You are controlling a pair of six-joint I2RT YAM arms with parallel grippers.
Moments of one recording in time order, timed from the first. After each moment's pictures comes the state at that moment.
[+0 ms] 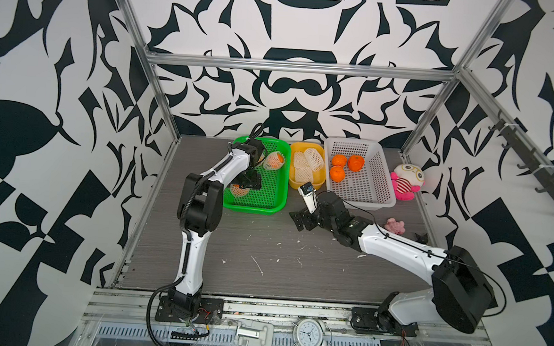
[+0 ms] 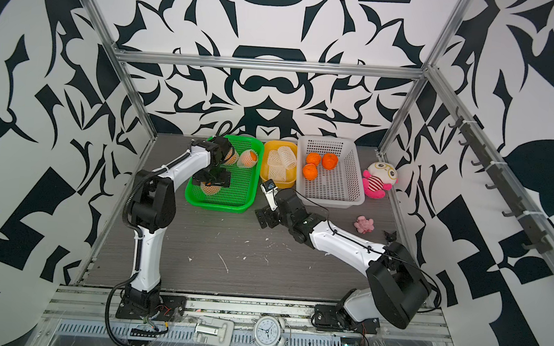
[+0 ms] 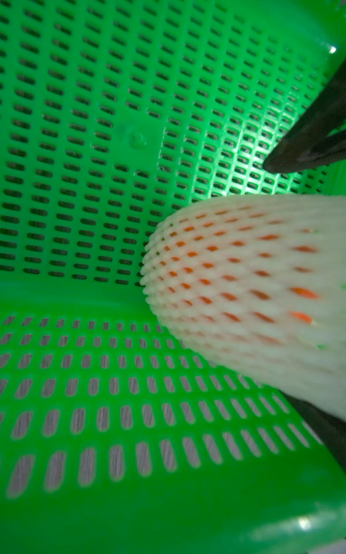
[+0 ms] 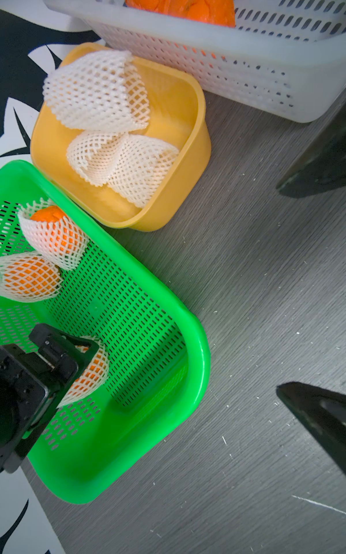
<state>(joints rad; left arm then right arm) -0.35 2.17 1.86 -1.13 -0.24 -0.39 0.73 1.42 0.83 -0.02 0.05 0.05</state>
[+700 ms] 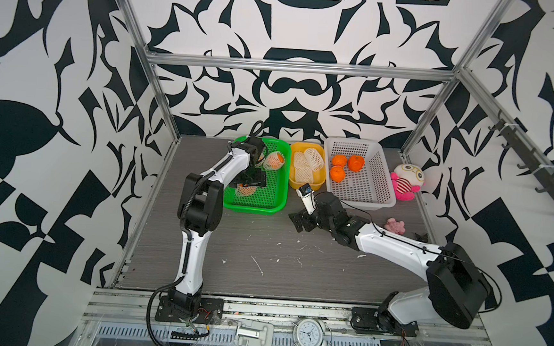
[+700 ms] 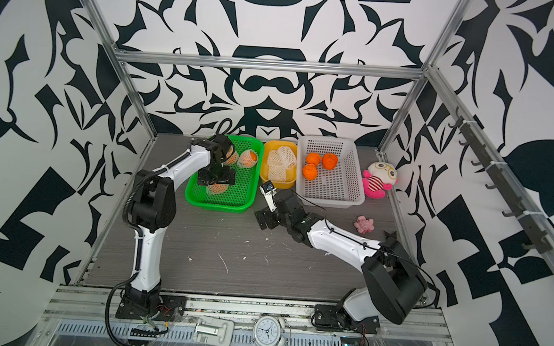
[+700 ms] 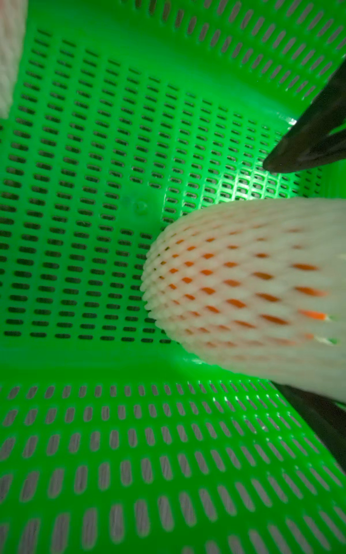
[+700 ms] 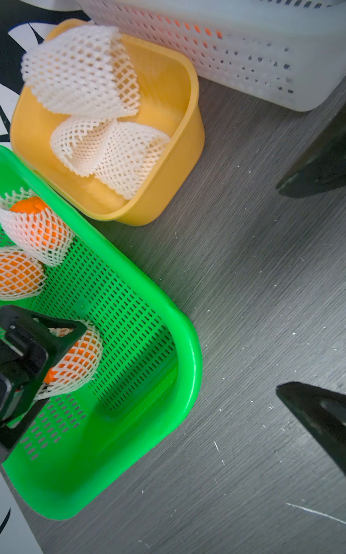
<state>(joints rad) -0.35 2.18 1.87 -1.08 -0.09 -0.41 0.73 1.46 0.83 -0.02 0.04 0.05</state>
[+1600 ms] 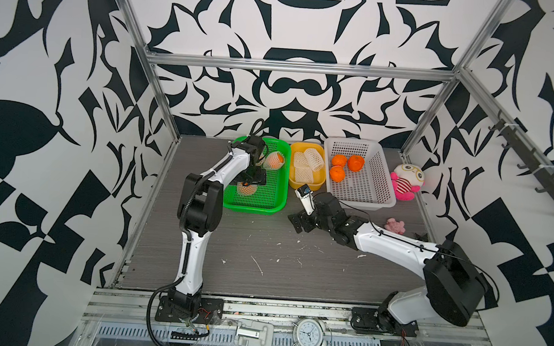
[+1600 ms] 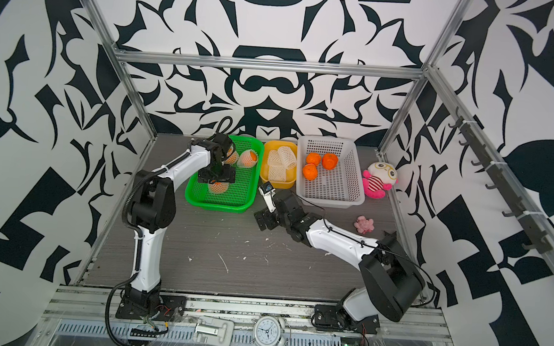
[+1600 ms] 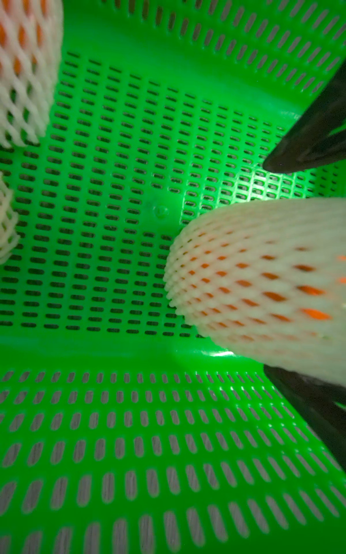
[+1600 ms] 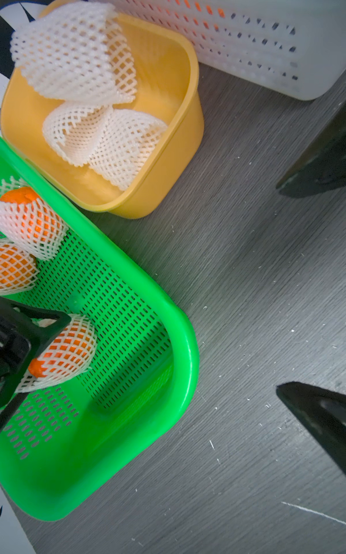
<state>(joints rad) -0.36 2.17 1.87 -1.04 -0.12 -0.39 0.73 1.47 0.83 -0.02 0.02 0.05</state>
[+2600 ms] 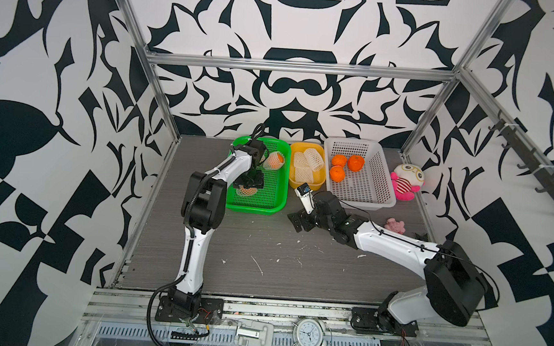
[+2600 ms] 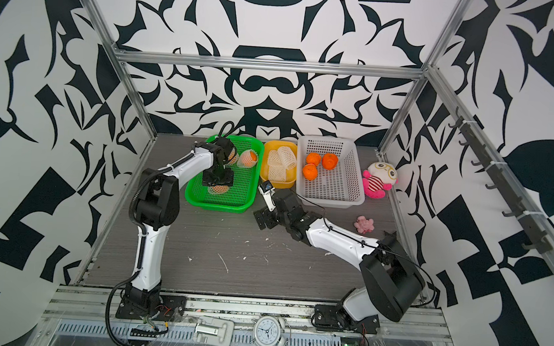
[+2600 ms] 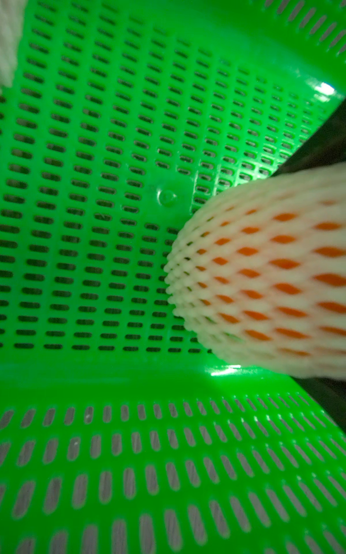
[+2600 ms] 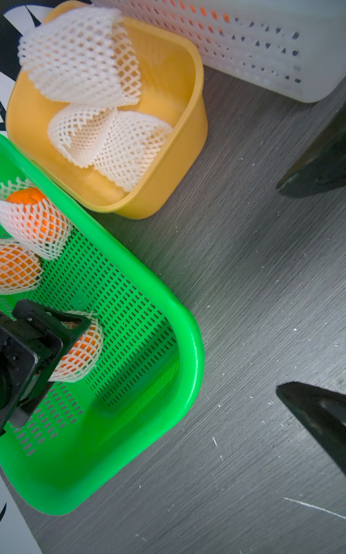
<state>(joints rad) -0.36 2.23 1.87 -1.03 -0.12 -0.40 0.73 1.47 0.85 -0.04 0.02 0.05</state>
